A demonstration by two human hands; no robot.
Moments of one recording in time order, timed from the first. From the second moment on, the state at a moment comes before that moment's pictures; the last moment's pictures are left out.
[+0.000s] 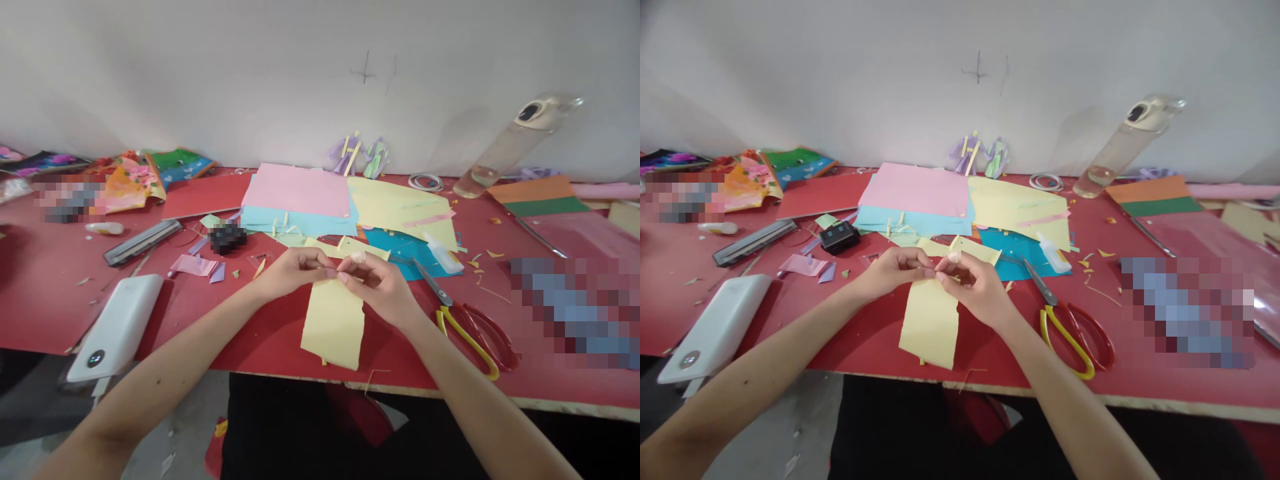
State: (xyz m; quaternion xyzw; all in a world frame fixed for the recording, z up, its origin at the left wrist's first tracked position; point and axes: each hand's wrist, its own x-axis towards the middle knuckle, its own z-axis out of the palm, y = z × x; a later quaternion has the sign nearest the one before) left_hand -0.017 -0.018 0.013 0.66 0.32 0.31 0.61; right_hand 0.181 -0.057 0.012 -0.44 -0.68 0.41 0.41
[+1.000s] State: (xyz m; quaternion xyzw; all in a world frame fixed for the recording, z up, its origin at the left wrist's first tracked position) left_hand -0.001 -0.028 0.004 0.68 0.38 0.41 0.48; right_hand 0.172 -0.053 0.003 -0.45 -0.74 0.14 0.47
